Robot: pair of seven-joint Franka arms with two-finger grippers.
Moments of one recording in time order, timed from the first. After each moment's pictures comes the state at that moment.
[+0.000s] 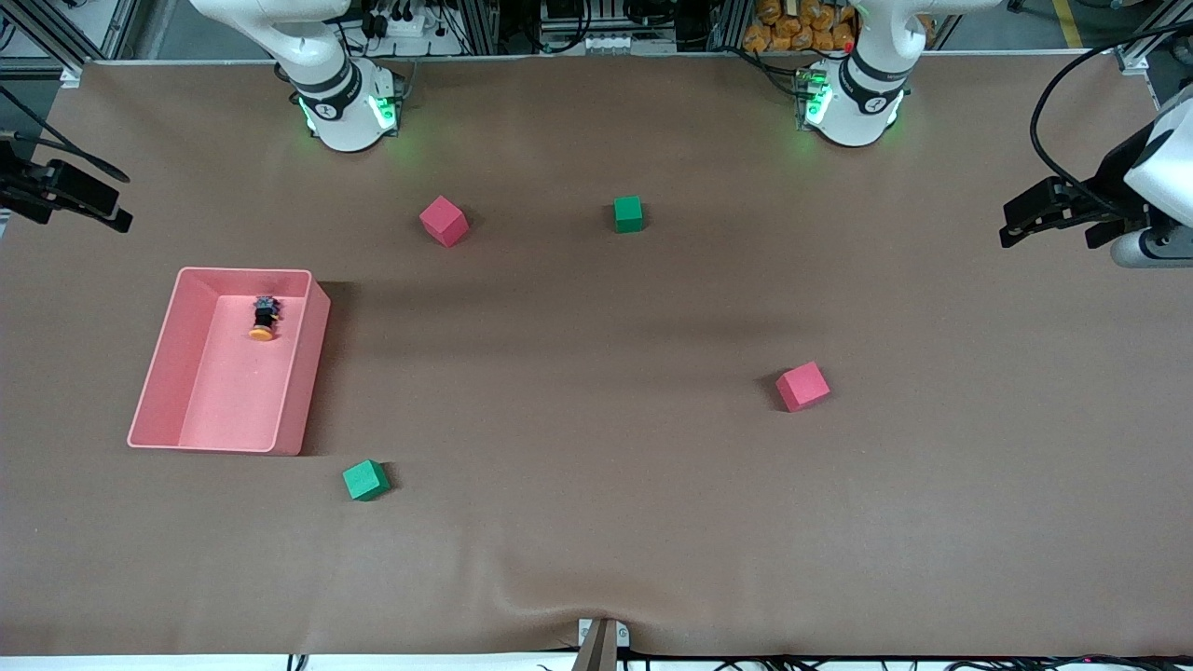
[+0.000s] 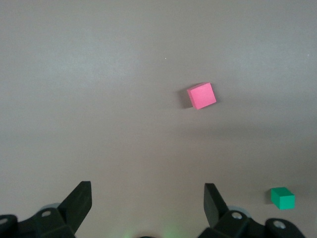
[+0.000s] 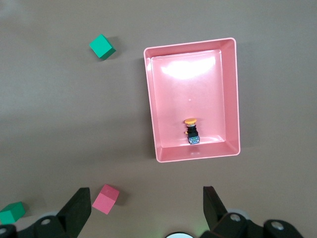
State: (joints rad) left arm -0.05 0.04 -0.03 -1.48 -0.02 1.48 -0.08; right arm 0.02 -0.01 -0.06 -1.48 0.04 1.42 0.10
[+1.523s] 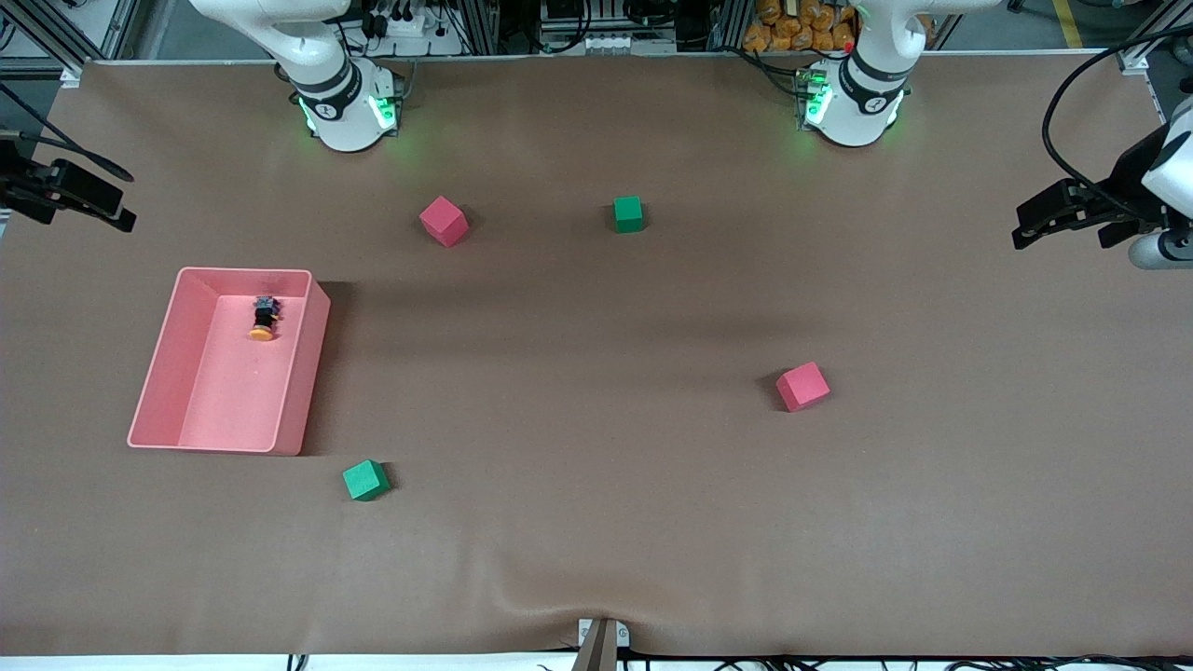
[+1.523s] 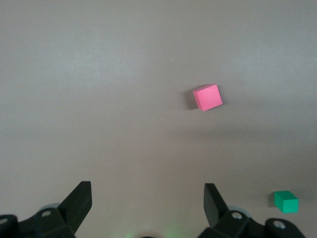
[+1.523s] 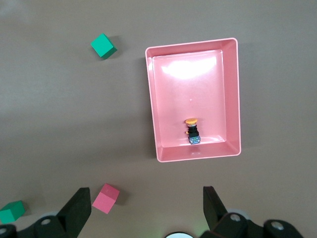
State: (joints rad) left arm -0.04 0.04 -0.02 -1.48 -0.01 1.48 -0.08; right arm 0.02 -0.01 -0.06 -1.48 0.04 1.42 0.10
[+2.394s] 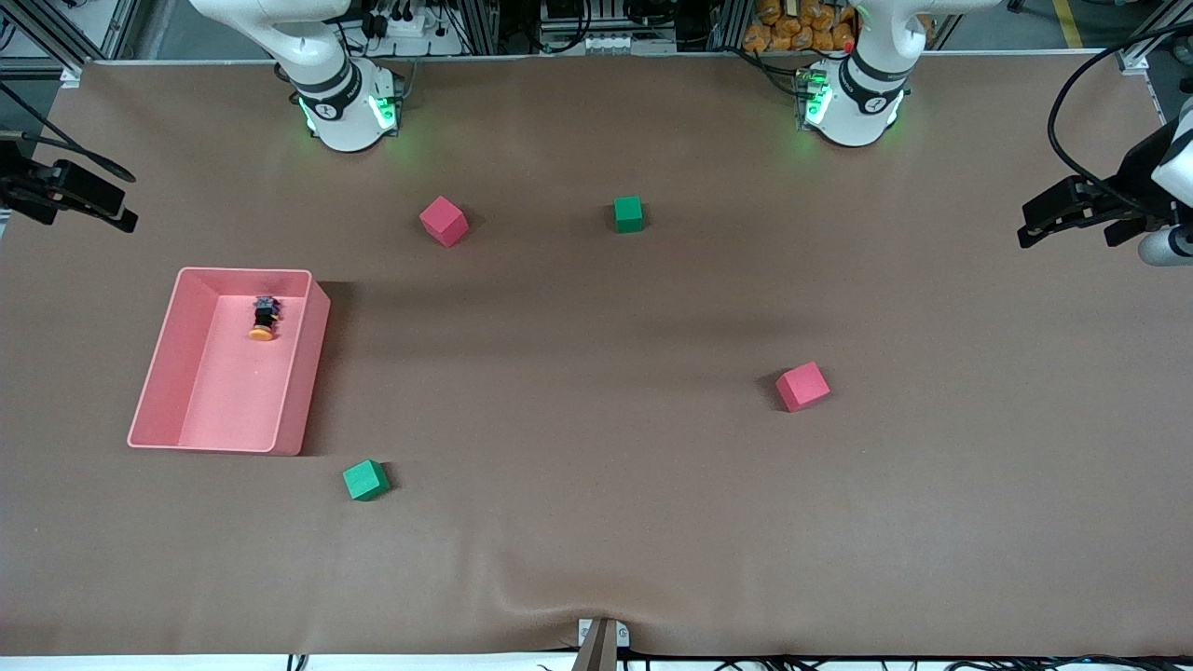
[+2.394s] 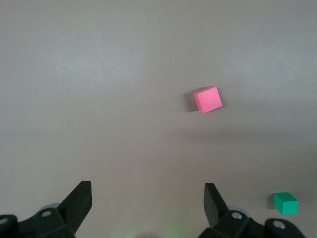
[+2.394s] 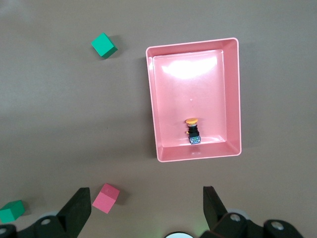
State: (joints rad) left arm -0.04 0.03 -0.02 -1.47 -0.01 1.48 -0.08; right arm 0.02 -0.01 -0.06 -1.48 0.04 1.42 0.10
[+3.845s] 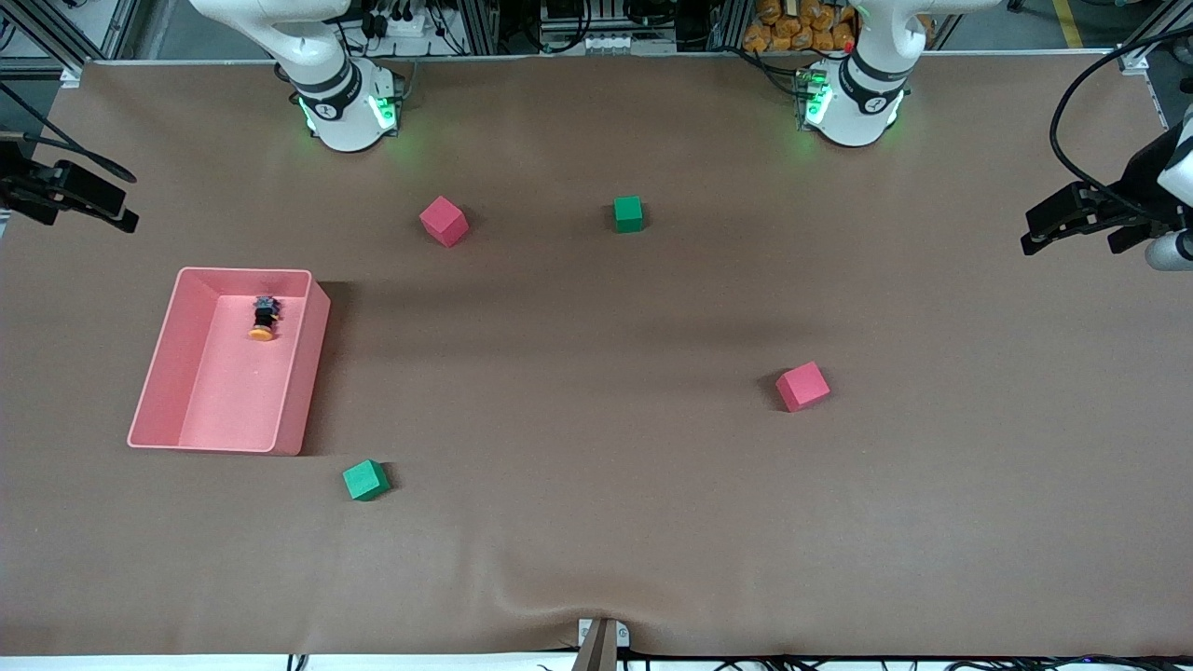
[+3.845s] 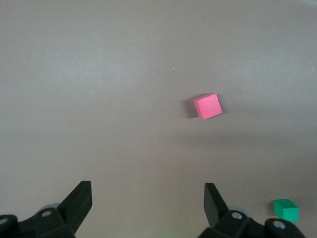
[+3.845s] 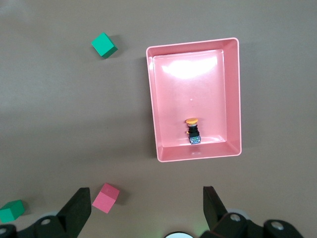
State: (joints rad) left arm -0.04 0.04 -0.02 -1.47 -0.01 1.51 -0.08; right arm 0.02 -0.01 -0.06 -1.48 0.04 1.42 0.10
